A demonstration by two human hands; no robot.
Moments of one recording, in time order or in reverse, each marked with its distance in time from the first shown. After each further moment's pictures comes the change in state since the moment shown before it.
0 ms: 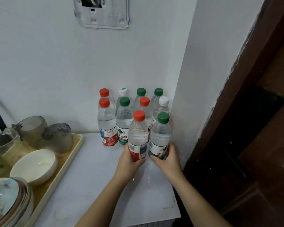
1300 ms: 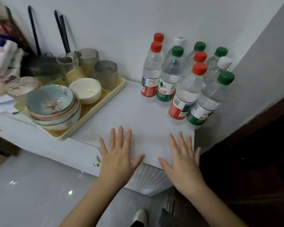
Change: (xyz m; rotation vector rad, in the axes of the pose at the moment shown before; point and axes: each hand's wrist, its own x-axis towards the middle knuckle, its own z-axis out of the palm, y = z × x) left_hand -0.179 -0.024 -0.024 1.032 0.197 -0.276; right_hand -0.115 -0.020 -0.023 -1.027 -0.652 -0.288
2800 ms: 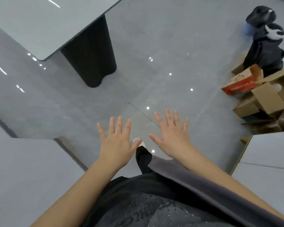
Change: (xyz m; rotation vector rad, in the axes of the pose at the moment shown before) left_hand -0.649 -0.320 0.052 -0.442 -0.028 -1.897; right_hand -0.432 -0.589 0.309 -0.797 -0.627 -1.914
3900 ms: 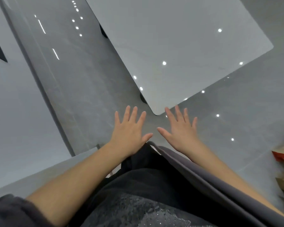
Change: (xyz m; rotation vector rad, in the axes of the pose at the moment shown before) left_hand 0.191 -0.449 -0.144 -0.157 -0.051 -0.090; right_hand 0.313 -0.422 -0.127 -0.114 -0.097 -0.171
